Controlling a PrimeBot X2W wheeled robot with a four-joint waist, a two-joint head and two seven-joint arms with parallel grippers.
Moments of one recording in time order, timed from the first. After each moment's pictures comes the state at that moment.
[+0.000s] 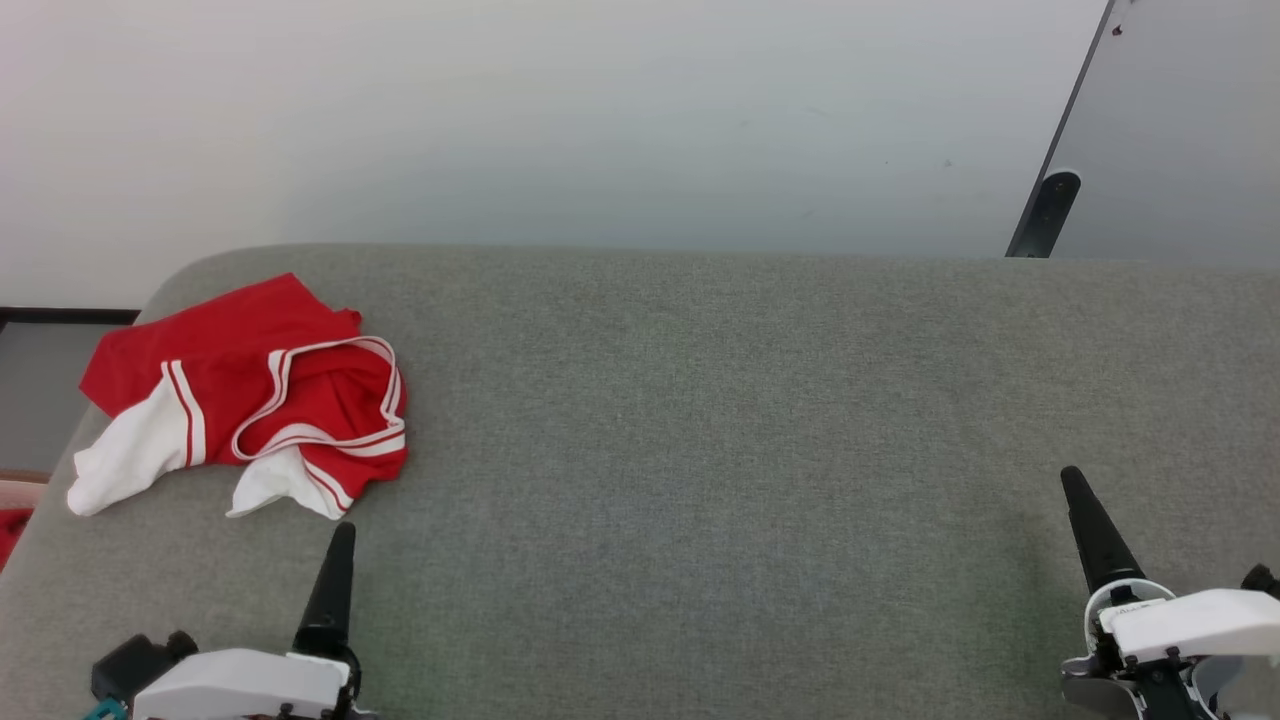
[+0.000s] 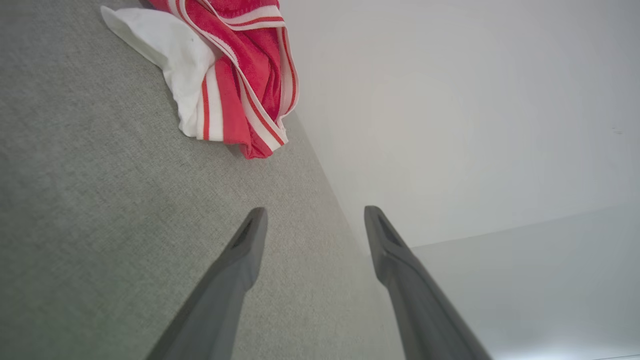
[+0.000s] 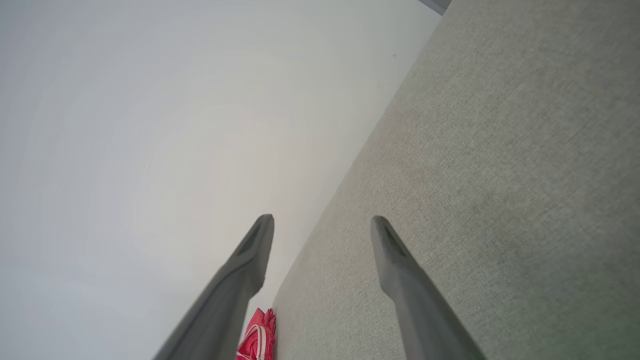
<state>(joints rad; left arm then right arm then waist) -0.06 0.14 0.05 0.28 -1.29 -0.10 -0.01 -0.14 -0.14 0.00 0.32 1.34 0.13 0.01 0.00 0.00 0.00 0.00</state>
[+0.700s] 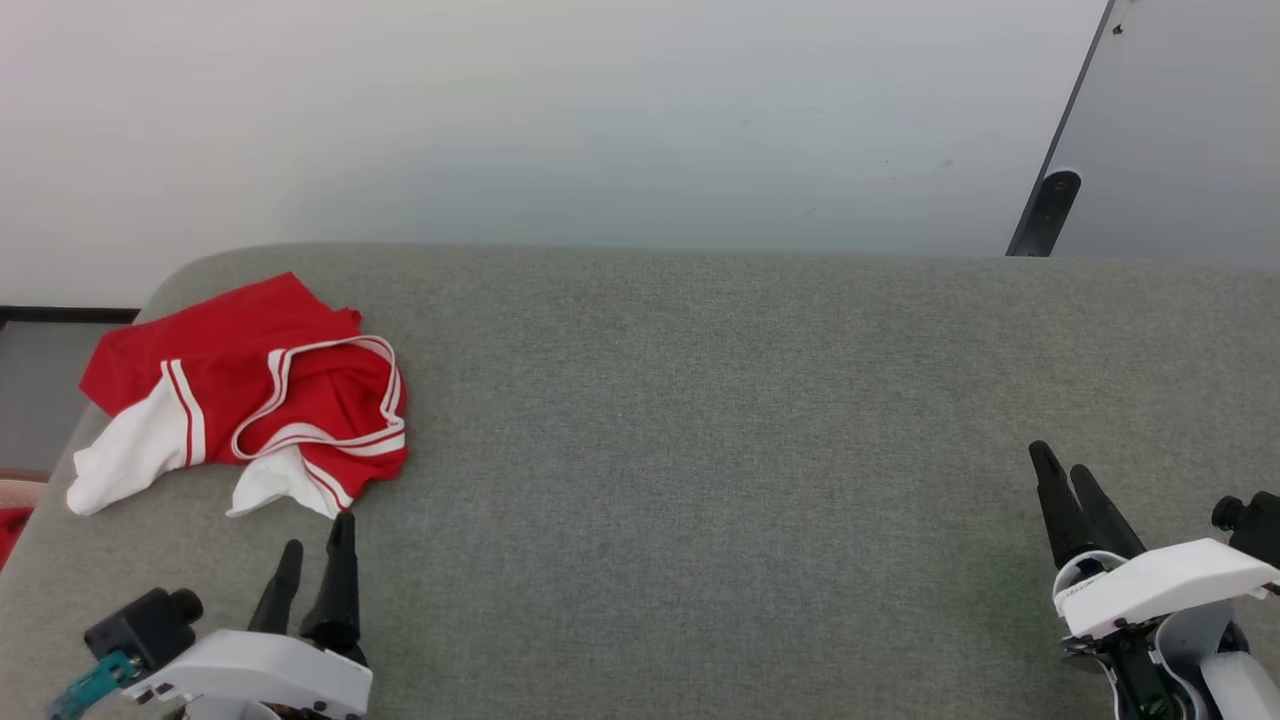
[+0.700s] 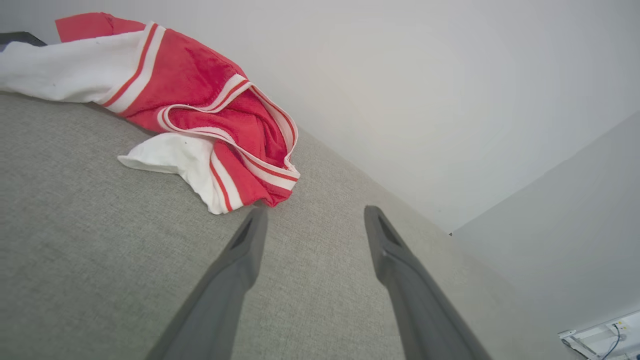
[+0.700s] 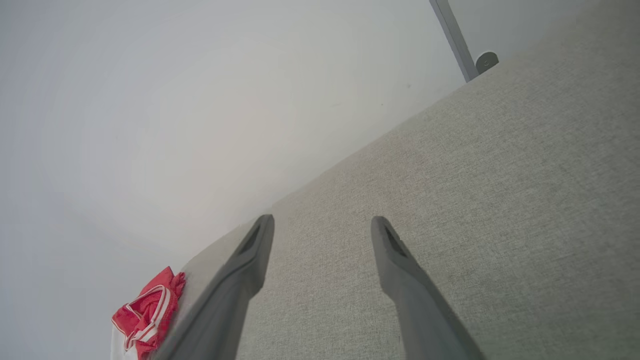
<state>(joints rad) -0.06 0.19 0.01 0.23 -0.82 -0.04 -0.08 -0.24 -0.22 0.11 0.41 0.97 0.13 -0.06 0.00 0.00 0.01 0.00</state>
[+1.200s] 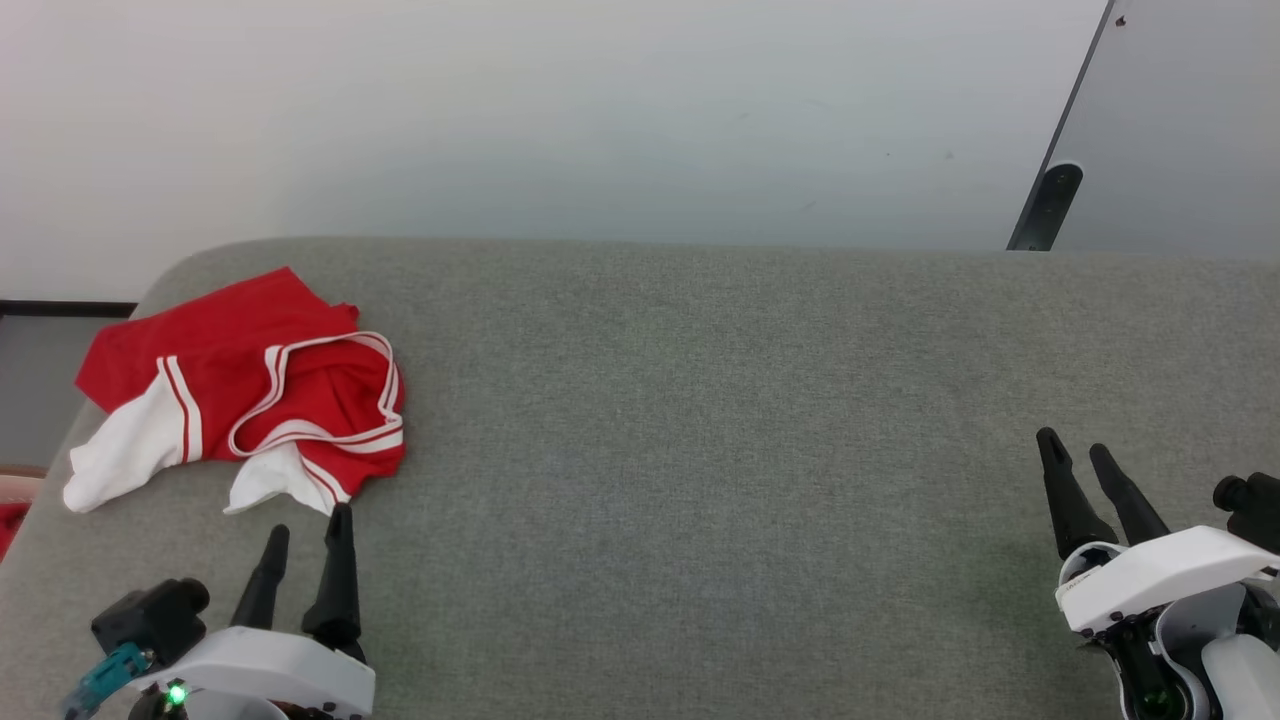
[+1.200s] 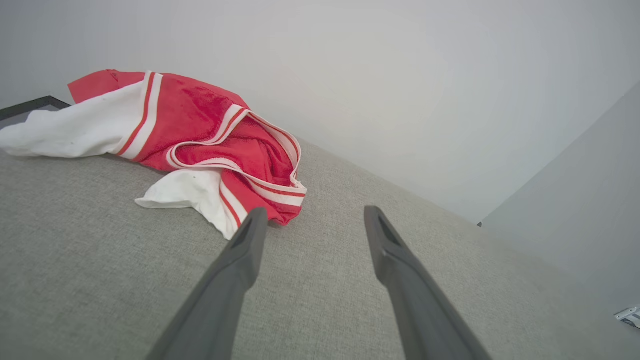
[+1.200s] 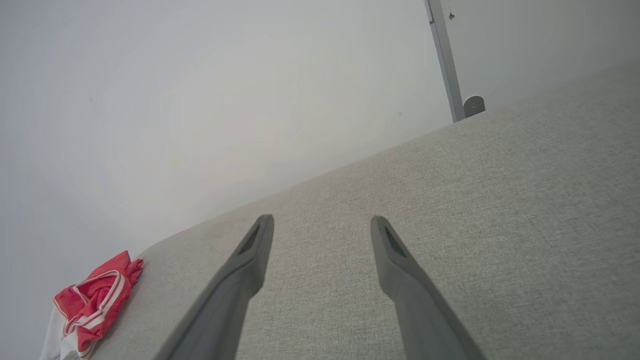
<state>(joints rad) -0.06 0.20 0.01 0.23 -0.66 -0.04 -0.13 -0.26 -0.23 0.11 0.42 0.78 0.13 -0.10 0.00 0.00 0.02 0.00</state>
